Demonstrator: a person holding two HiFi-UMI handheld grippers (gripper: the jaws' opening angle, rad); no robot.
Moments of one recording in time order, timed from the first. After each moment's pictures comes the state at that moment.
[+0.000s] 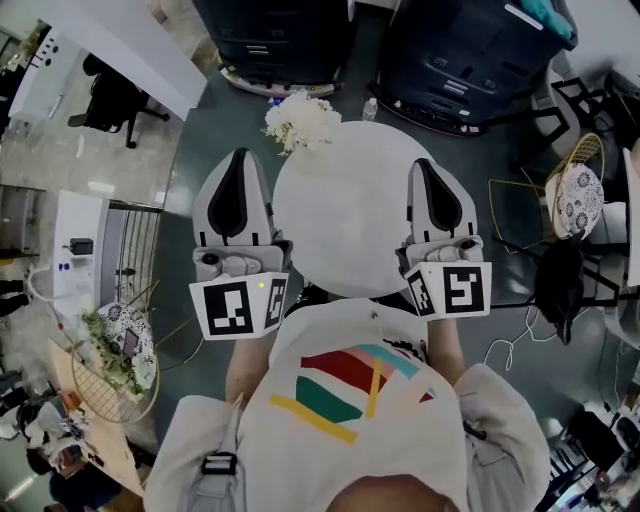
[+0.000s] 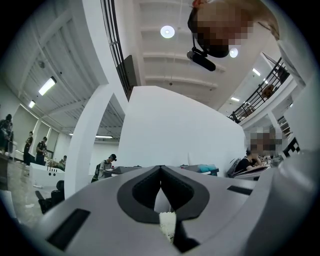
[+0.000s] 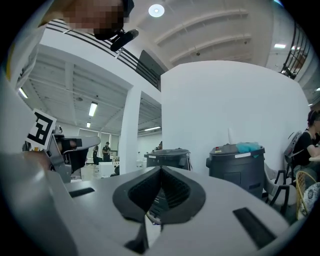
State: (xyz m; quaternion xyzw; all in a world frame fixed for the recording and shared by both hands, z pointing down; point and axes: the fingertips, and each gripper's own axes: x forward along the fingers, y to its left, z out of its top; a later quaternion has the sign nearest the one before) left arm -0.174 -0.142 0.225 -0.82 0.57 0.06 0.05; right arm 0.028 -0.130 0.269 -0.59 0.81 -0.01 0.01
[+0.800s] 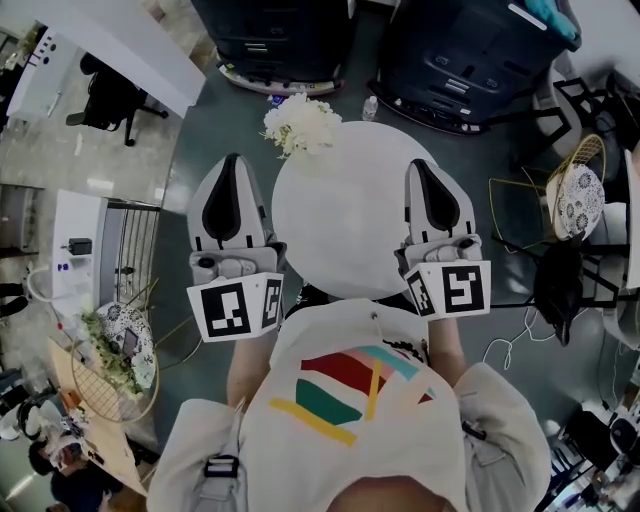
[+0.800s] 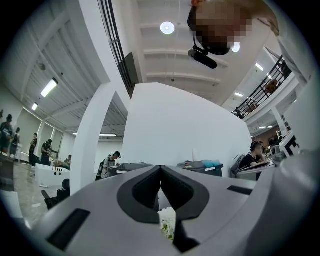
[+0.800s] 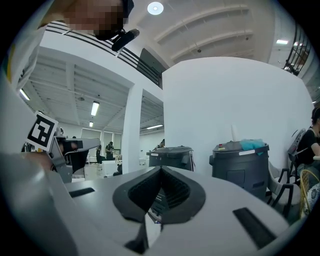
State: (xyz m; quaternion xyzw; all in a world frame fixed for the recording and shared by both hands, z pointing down) left arm -0.186 -0.151 0.238 -0.80 0.59 0.05 0.04; right arm 0.024 -0.139 0.277 -0.57 0.82 -0.01 0.00
